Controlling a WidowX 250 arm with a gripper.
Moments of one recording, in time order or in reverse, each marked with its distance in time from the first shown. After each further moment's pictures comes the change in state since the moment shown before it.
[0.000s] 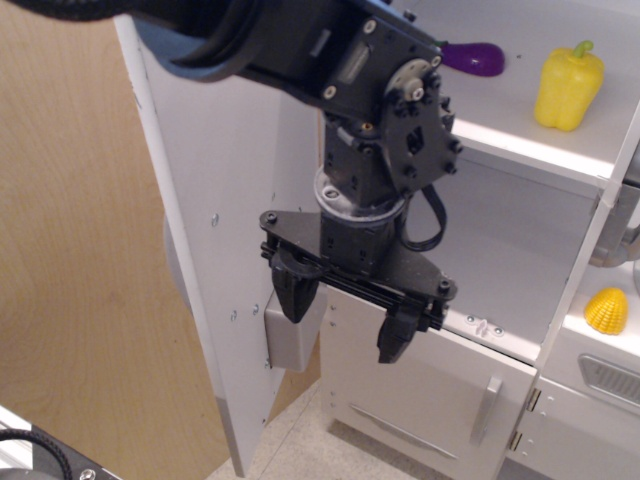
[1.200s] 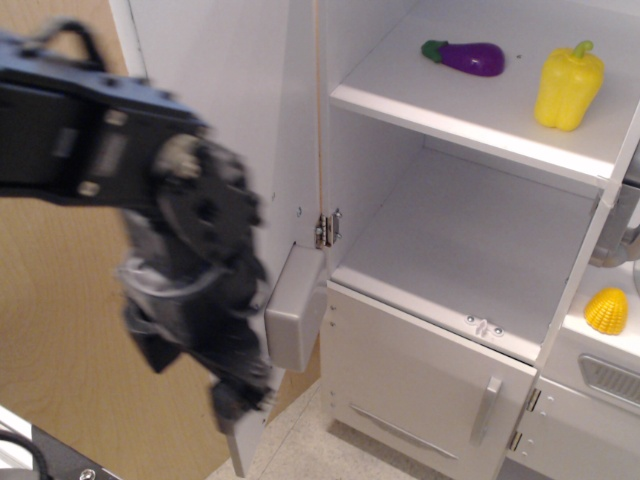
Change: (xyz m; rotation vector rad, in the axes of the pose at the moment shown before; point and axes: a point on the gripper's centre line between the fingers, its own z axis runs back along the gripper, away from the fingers) arm -0.058 0.068 -0.010 -0.025 -0.001 -0.201
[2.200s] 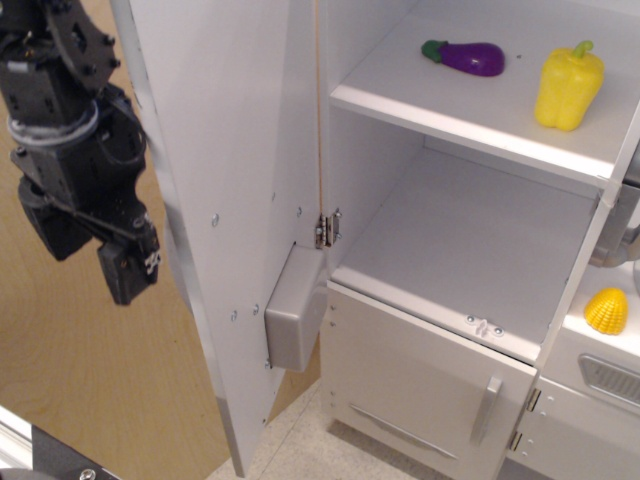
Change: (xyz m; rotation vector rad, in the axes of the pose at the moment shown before) arm 0.017 0.089 0.020 0.047 0.050 0.057
